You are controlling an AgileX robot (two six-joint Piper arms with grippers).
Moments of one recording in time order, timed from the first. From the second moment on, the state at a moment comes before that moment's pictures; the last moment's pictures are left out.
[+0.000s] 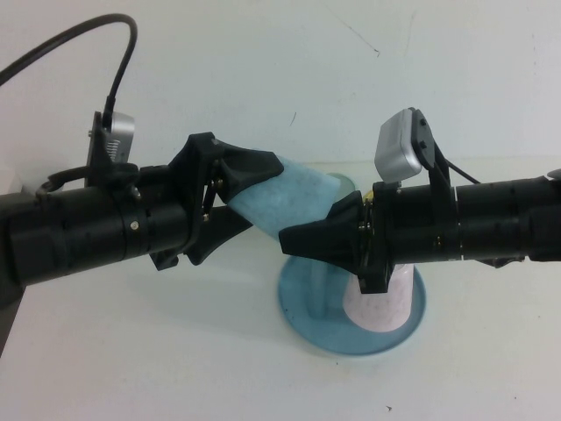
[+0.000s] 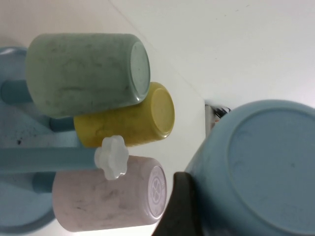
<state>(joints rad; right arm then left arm) 0.43 1.69 -1.00 1.70 0.96 -1.84 -0.30 1.38 -0.83 -1.73 0.64 0.58</state>
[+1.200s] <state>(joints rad) 0.44 1.60 -1.00 1.66 0.96 -1.73 -0.07 1.26 -0.83 -1.66 0.92 0.66</state>
